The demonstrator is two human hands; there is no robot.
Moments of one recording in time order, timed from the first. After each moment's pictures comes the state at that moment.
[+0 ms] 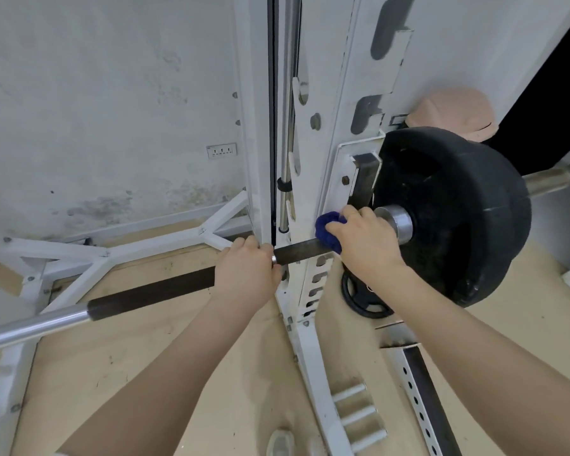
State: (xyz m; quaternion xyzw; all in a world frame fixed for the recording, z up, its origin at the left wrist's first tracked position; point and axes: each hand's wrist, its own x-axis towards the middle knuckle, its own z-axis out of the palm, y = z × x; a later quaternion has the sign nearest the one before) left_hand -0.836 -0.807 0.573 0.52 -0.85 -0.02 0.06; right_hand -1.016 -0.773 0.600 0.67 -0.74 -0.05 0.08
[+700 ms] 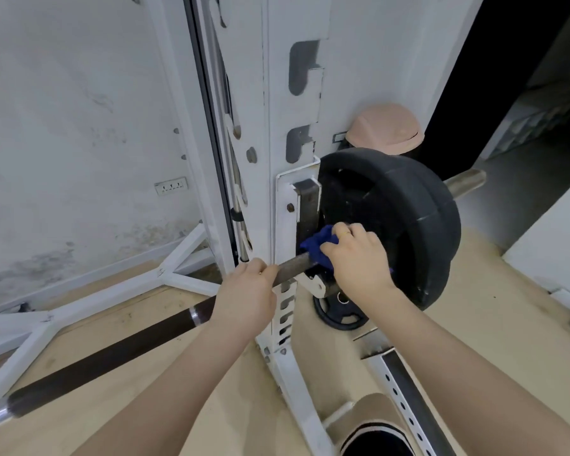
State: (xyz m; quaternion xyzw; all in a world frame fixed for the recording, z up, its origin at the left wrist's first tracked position) left_hand -0.885 -0.817 0.567 0.37 -0.92 -0.06 0.10; right_hand -1.057 -0.750 0.595 0.62 -0.78 -0.05 0.12
